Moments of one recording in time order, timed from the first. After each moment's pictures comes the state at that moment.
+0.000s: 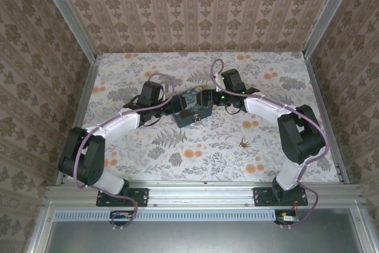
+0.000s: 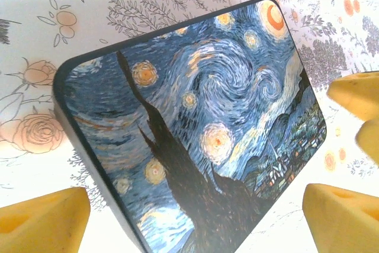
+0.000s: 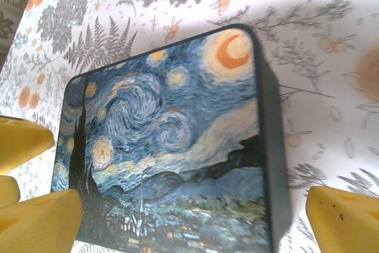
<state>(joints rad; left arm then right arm) -0.48 1.49 0.89 -0.17 0.28 -0.62 0.40 1.74 1.16 -0.18 -0.34 0.37</state>
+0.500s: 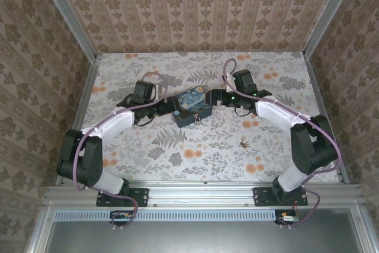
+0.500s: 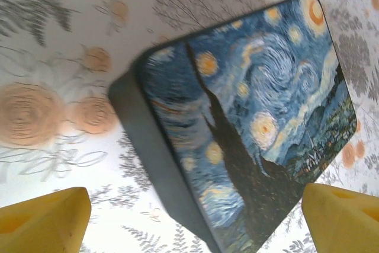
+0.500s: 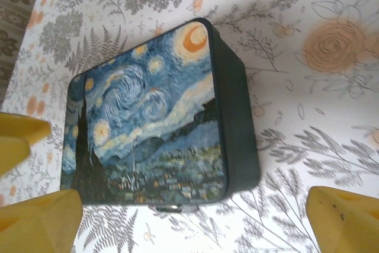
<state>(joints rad) -0.41 1.50 0.91 -0.27 0.34 -0.56 0.36 1.64 1.09 -0.21 -0.37 0.42</state>
